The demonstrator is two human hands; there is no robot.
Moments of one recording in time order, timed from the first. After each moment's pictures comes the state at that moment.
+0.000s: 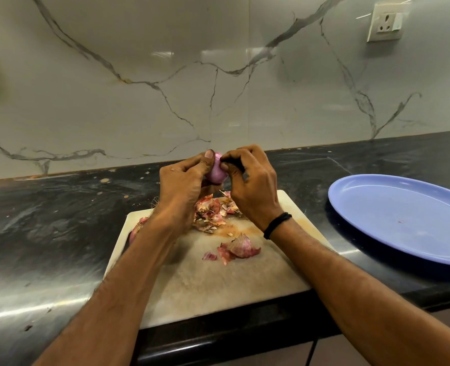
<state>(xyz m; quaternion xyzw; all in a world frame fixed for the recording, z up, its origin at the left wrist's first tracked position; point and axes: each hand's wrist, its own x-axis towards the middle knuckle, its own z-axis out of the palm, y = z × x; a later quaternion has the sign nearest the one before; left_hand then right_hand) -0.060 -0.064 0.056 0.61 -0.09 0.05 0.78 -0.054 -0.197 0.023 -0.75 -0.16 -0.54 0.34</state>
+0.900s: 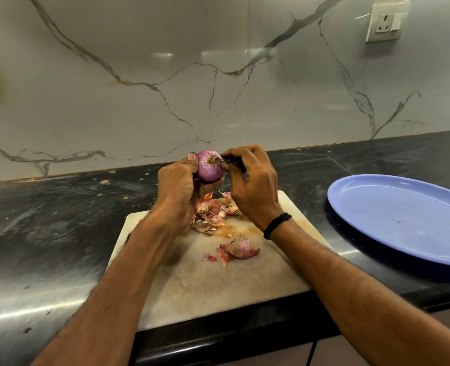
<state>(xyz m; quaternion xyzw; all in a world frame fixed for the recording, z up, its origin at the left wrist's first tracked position) -0.063 -0.064 0.064 0.53 -0.04 0.01 0.85 -0.056 -0.199 0.025 -0.75 -0.15 -0.54 0.34</state>
